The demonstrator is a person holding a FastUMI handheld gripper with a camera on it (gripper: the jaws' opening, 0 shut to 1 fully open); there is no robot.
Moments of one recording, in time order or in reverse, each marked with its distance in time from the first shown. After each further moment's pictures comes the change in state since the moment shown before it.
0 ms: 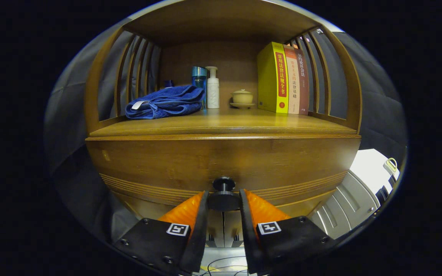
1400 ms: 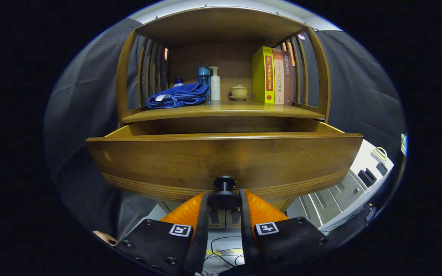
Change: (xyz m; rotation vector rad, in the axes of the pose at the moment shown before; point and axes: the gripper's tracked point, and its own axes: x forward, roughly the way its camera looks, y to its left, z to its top) arm -0.123 0.000 -0.046 0.004 0.072 0.020
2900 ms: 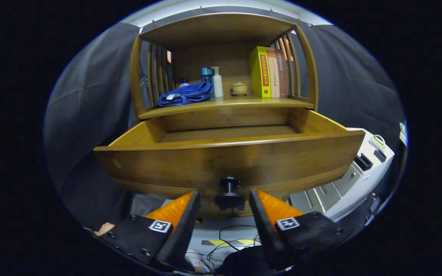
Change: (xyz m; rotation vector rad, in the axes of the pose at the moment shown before) arm -0.066 0.008 -0.017 0.032 0.020 0.073
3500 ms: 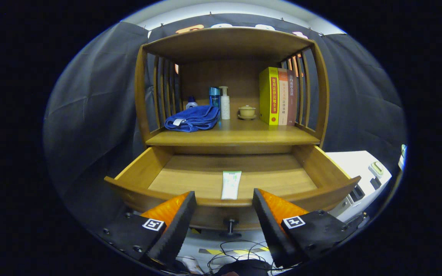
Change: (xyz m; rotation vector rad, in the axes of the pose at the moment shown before) arm 0.007 0.000 0.094 -0.060 -0.056 0.006
